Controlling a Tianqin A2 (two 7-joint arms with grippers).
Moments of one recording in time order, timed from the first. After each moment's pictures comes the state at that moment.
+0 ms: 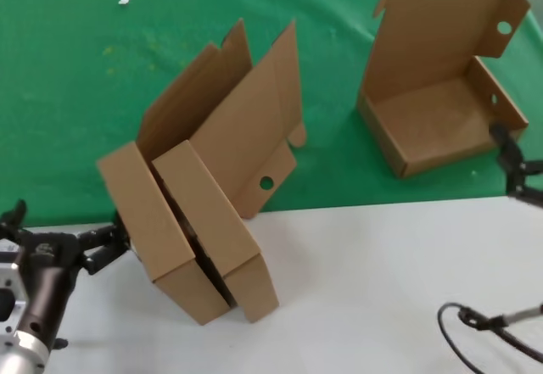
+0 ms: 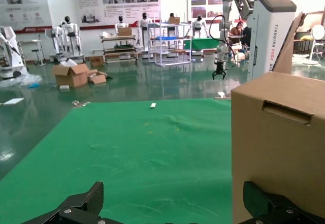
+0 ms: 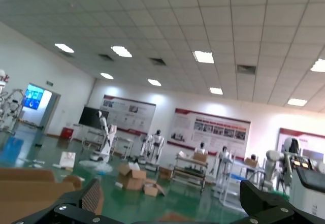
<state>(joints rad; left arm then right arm) 0.00 -0.30 1.60 -1.60 -1.80 0.00 0.00 0.27 0.19 -0.92 1.48 2.01 -1.13 -0.46</state>
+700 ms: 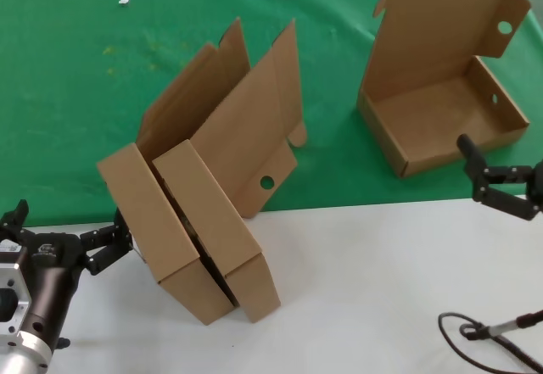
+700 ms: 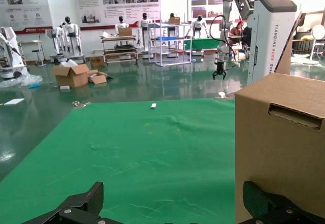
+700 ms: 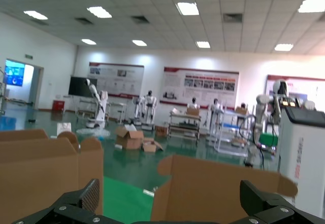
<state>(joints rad) 0.00 -0.30 1.60 -1.60 -1.80 0.00 0.00 0.21 0.22 -1.09 1.51 1.96 -0.85 -0.35</state>
